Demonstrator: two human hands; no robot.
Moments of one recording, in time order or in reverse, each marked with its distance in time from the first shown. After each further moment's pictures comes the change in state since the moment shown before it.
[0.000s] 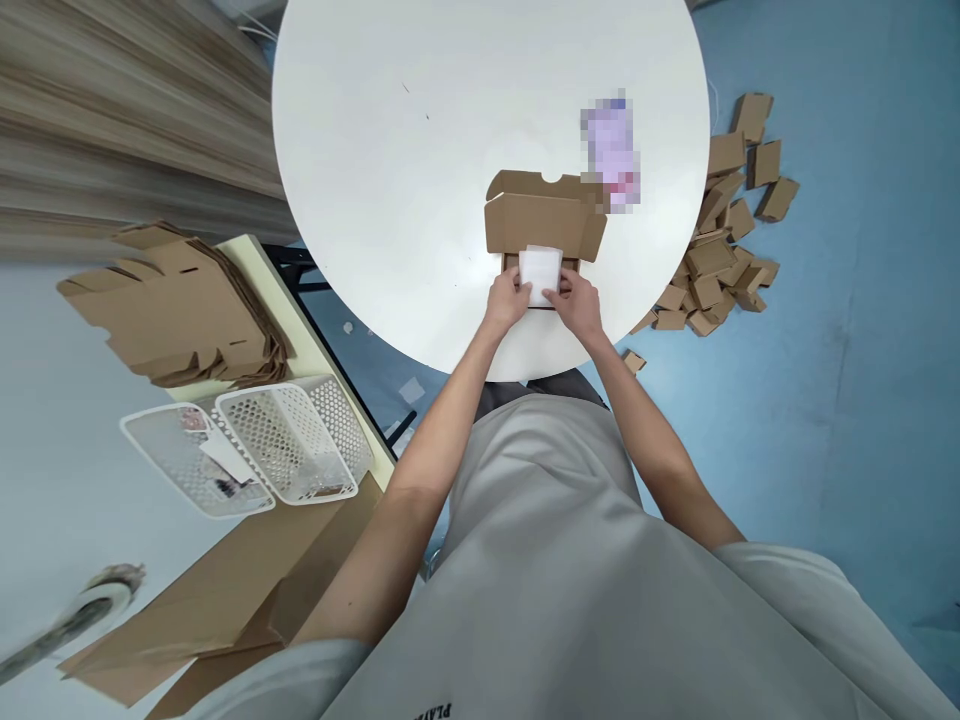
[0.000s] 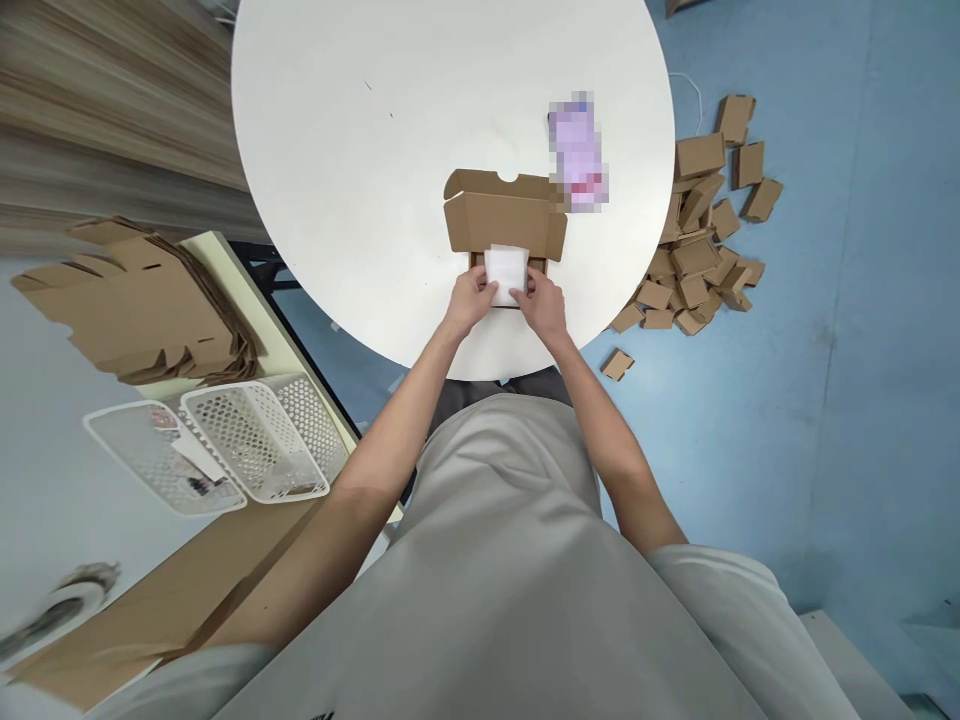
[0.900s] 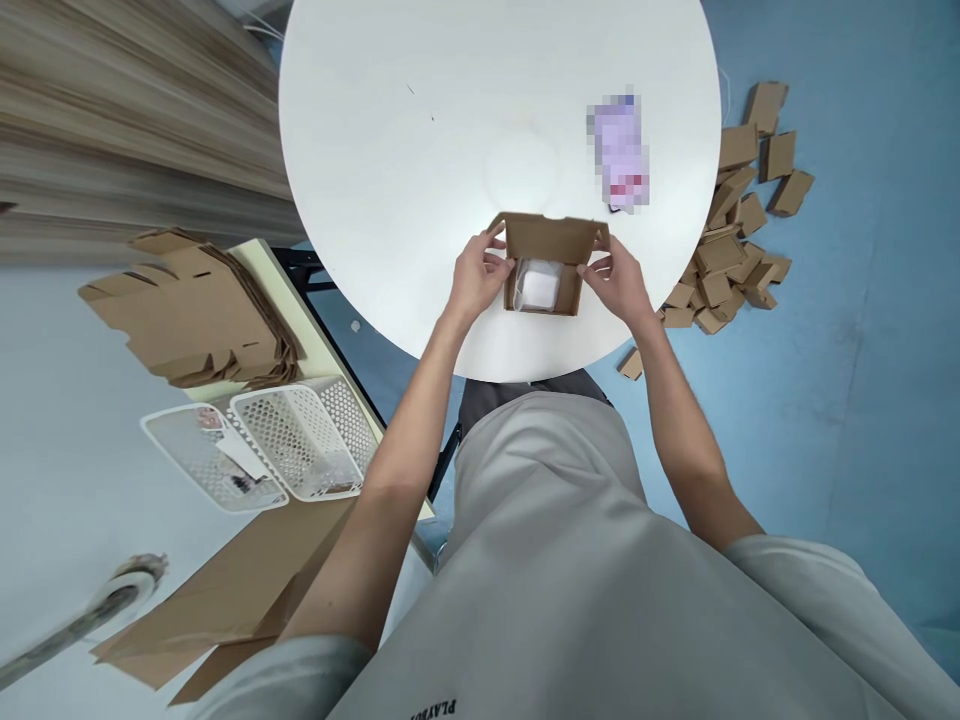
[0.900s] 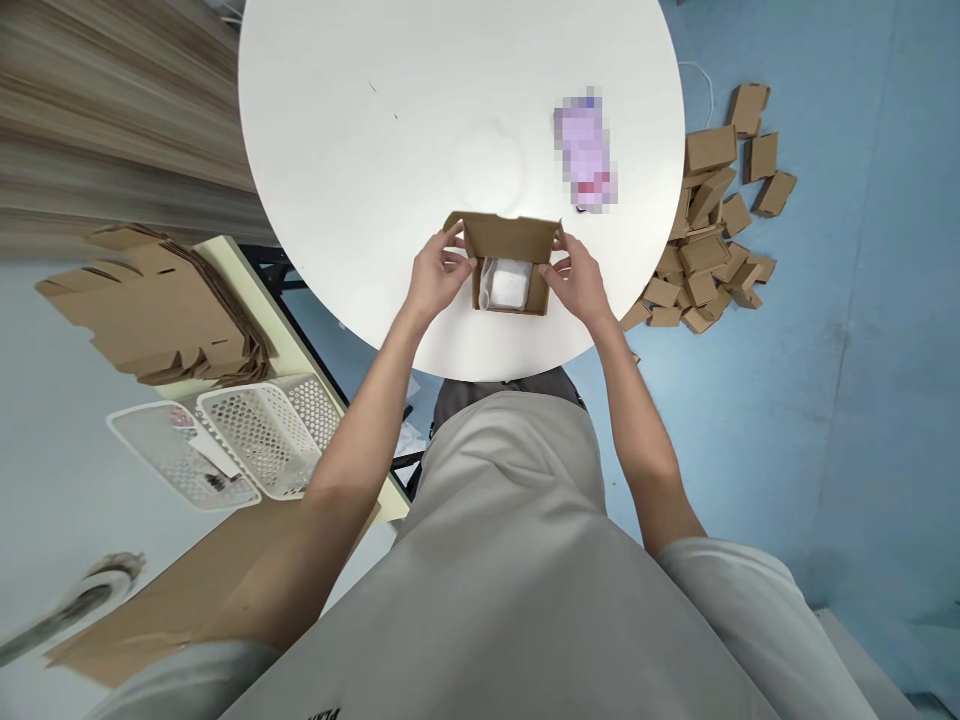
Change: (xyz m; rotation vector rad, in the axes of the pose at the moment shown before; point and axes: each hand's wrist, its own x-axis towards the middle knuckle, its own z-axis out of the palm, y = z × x) left_hand 0.020 0.018 -0.073 -0.014 -0.003 0.174; right_hand 0.024 0.008 -0.066 0.042 0.019 -0.177
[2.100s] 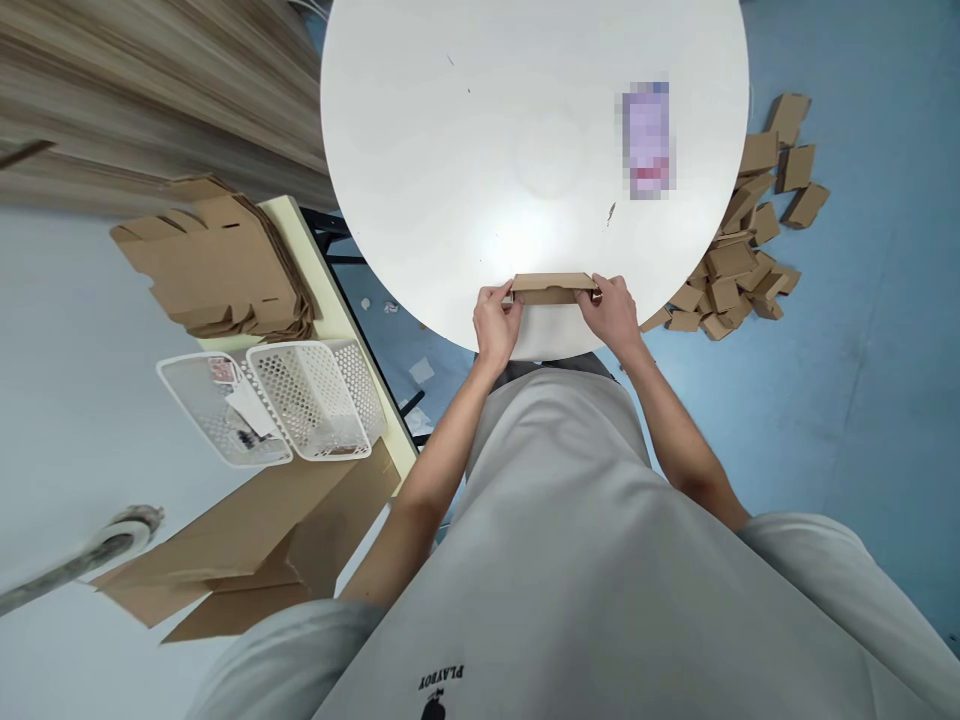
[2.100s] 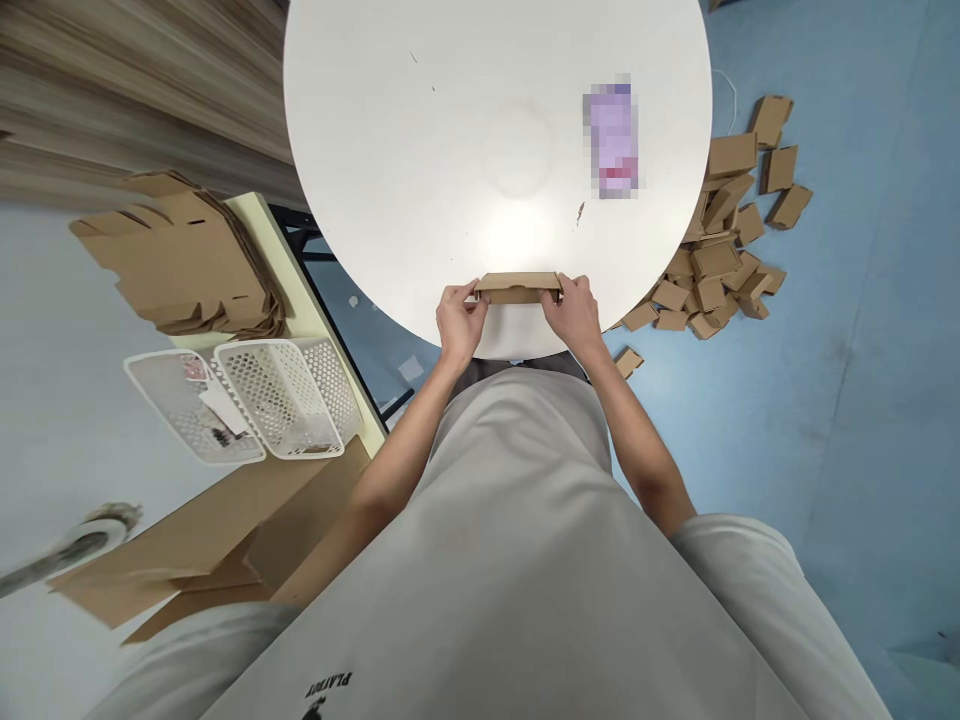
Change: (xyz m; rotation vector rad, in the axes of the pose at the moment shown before) left_hand -0.138 0.005 0.036 0.143 0.279 -0.215; right_hand -0.082 -0.030 0.038 -0.278 -0.031 0.153
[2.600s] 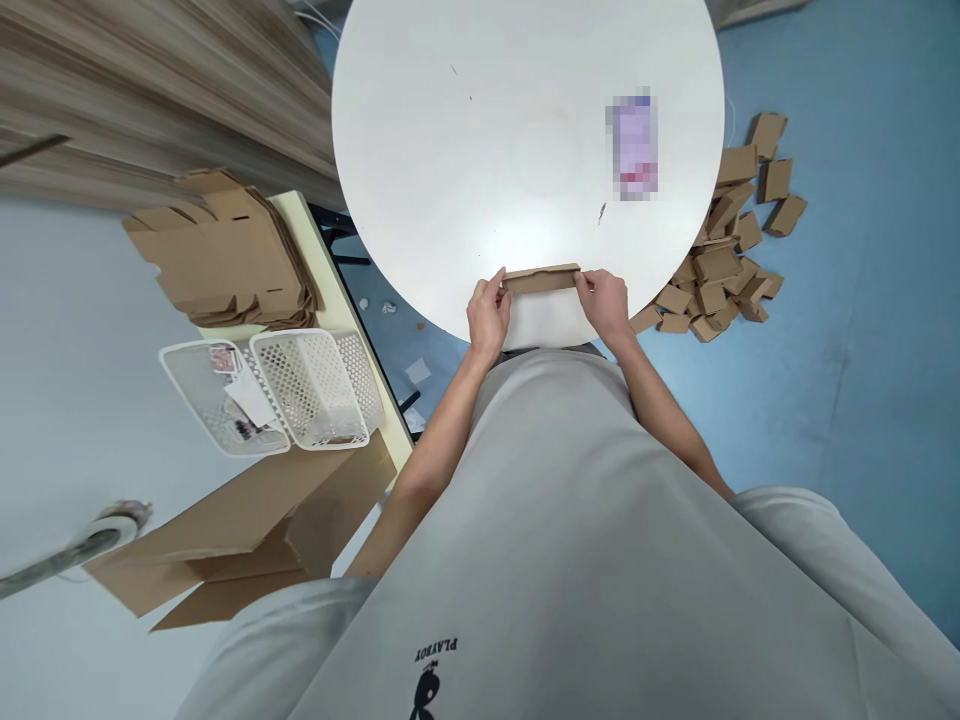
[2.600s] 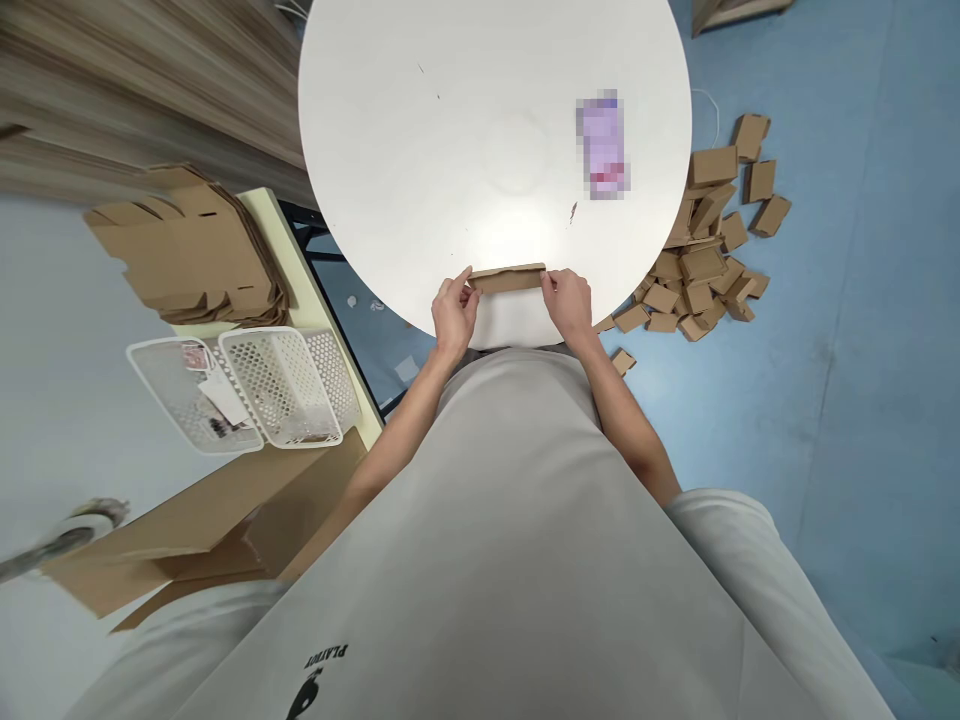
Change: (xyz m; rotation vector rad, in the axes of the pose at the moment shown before) left_hand -0.004 0.002 -0.011 -0.002 0.011 0.087; right_hand 0.003 -0.001 -0.006 -0.039 0.072 -0.154
